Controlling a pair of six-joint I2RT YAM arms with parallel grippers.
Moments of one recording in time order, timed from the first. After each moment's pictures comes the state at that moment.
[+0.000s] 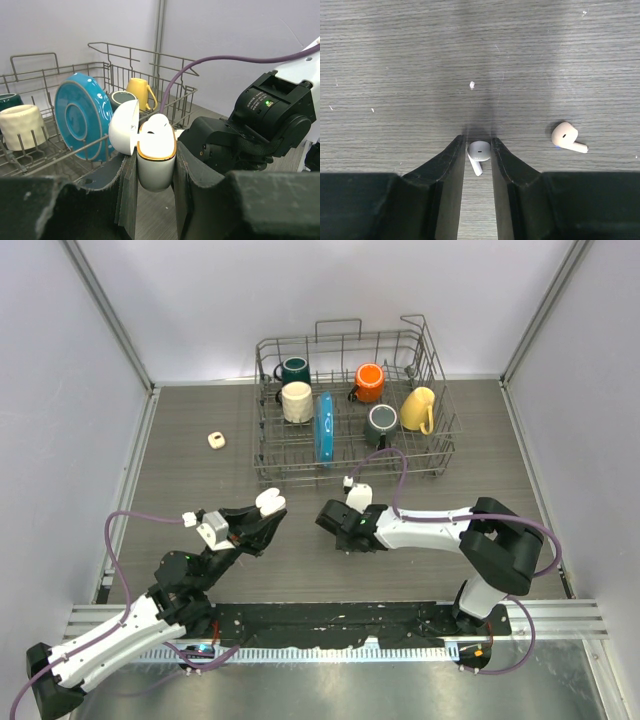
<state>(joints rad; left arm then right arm) -0.94 0.29 0.17 0.51 -0.11 -0.06 1.05 1.64 0.90 -0.48 0.43 1.03</state>
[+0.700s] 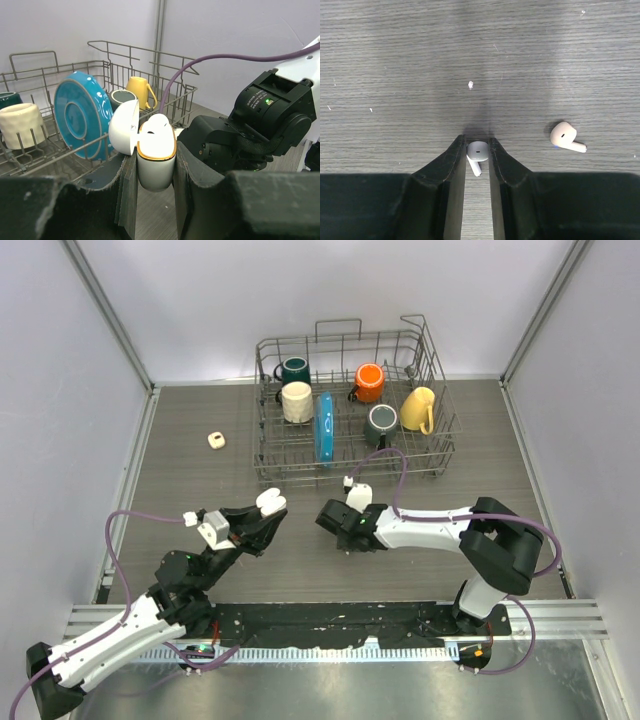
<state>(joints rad) -0.94 0.30 0.17 0.51 -0.11 -0.06 1.05 1.64 0.91 -0.49 0.43 1.03</state>
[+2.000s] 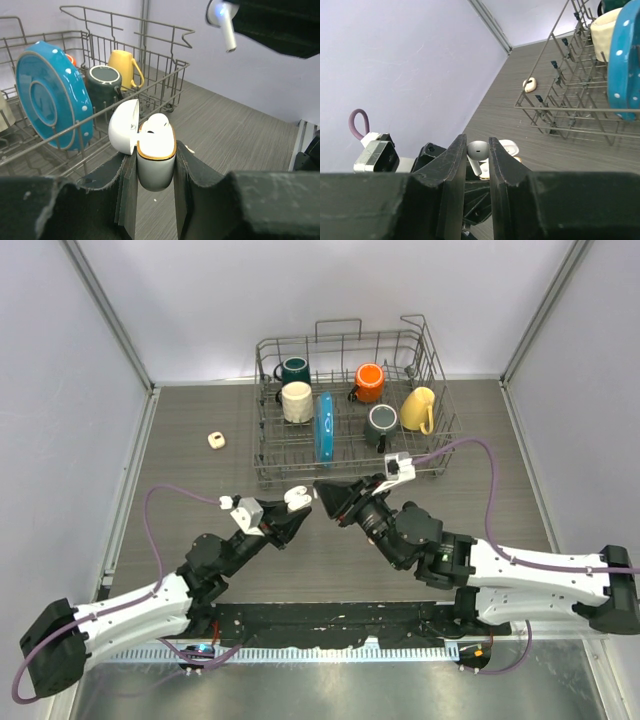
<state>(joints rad) -0.94 0.72 0.18 0.82 -0.07 -0.10 1.30 0.98 0.81 0.29 0.70 0.61</state>
